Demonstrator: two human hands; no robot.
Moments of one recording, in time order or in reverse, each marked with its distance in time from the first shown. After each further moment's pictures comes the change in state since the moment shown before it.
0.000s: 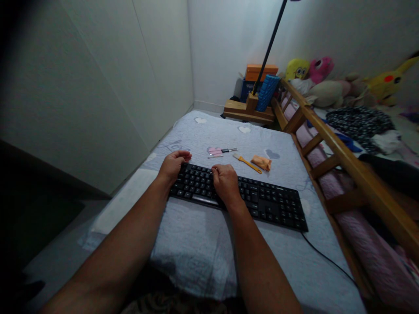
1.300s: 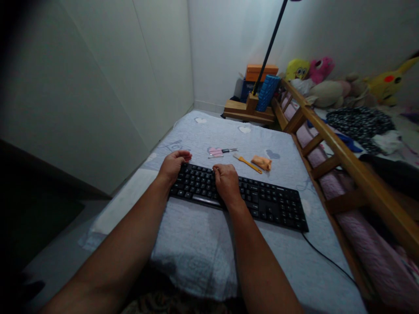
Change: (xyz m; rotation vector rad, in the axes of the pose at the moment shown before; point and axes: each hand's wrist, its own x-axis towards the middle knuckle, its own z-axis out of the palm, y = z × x) left_hand 0.000 0.002 0.001 -0.020 -0.001 -0.021; right_hand 0.002 0.009 0.005 0.025 0.042 -0.009
